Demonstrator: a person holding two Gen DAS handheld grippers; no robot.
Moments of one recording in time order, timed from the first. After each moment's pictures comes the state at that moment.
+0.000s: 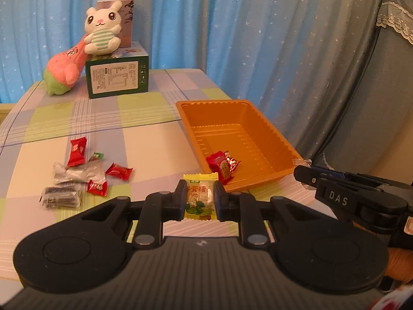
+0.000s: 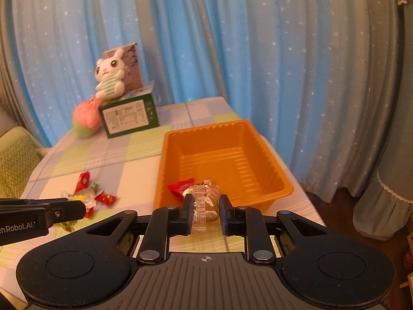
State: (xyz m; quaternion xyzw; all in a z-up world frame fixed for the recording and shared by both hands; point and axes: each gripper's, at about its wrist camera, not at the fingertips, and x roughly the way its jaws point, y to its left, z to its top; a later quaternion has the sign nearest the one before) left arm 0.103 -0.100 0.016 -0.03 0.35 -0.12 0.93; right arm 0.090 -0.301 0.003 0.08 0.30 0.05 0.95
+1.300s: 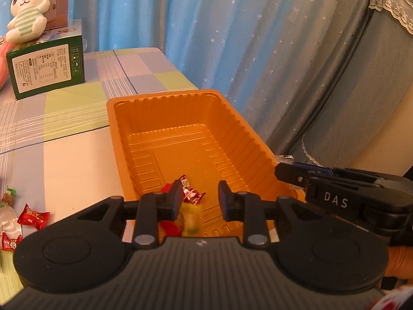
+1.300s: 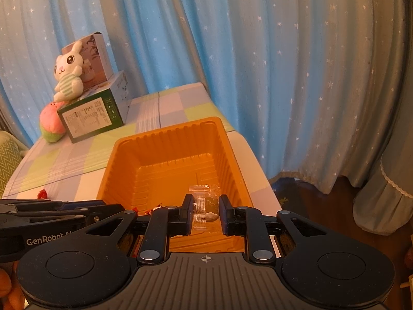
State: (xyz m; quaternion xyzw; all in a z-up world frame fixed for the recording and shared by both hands) left arm 0.240 -0.174 -0.040 -0.04 0.40 -0.20 0.90; right arm 0.207 -0.366 -0.031 0.09 0.35 0.05 0.93
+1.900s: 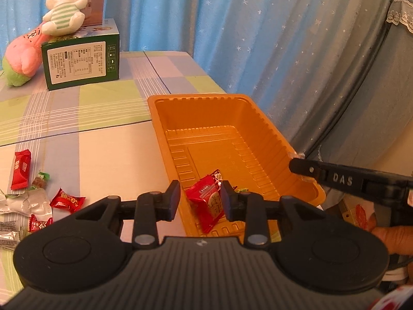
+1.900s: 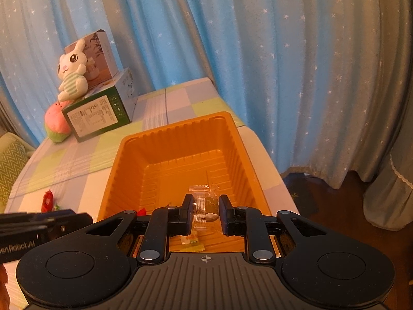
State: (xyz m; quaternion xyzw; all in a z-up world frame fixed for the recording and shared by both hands) left arm 0.223 -0.138 -0.036 -0.05 0.39 -0.15 0.91; right arm 0.221 -0.363 -0.036 0.12 0.35 0.07 0.93
